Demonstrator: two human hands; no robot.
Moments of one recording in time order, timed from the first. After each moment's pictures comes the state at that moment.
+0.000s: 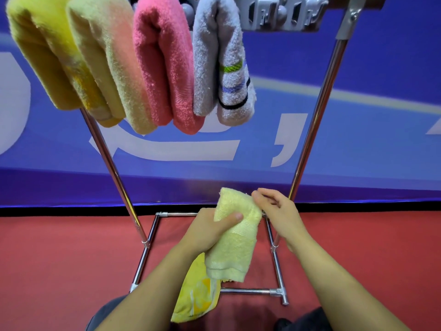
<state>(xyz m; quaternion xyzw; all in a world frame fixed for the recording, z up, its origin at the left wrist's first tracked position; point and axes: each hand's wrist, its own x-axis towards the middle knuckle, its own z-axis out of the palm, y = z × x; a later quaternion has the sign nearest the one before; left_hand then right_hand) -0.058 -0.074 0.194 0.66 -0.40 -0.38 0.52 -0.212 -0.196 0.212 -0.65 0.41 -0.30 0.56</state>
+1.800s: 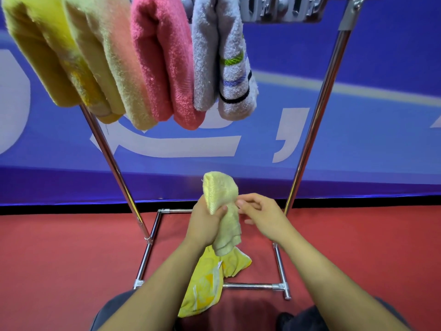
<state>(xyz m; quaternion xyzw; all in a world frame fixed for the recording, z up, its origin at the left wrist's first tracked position) -0.047 -0.086 0.169 0.73 -0.36 -0.22 0.54 -0.186 -0.195 0.179 -0.71 0.33 -0.23 0.57</state>
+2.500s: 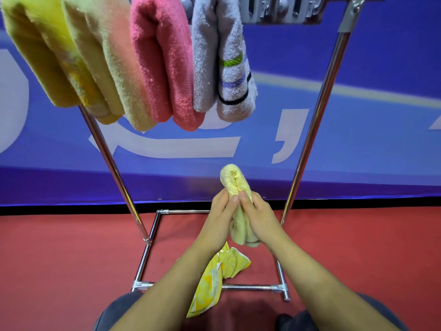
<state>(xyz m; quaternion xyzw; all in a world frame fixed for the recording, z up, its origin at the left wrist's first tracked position) -0.075 -0.098 0.174 0.60 -0.40 -0.32 0.61 -0.173 -0.181 0.183 -0.71 0.33 -0.29 0.55</state>
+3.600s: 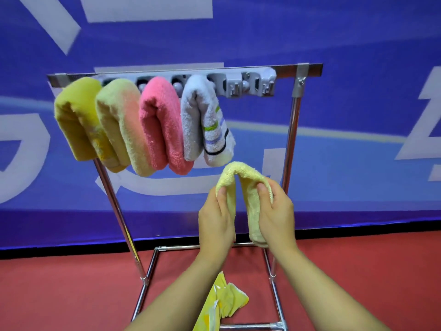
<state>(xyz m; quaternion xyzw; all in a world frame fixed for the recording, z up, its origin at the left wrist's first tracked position) -0.130 -0.095 0.302 0.69 -0.37 -0.03 0.62 -0.220 -0.173 0.298 -0.66 0.32 -0.55 0.40</state>
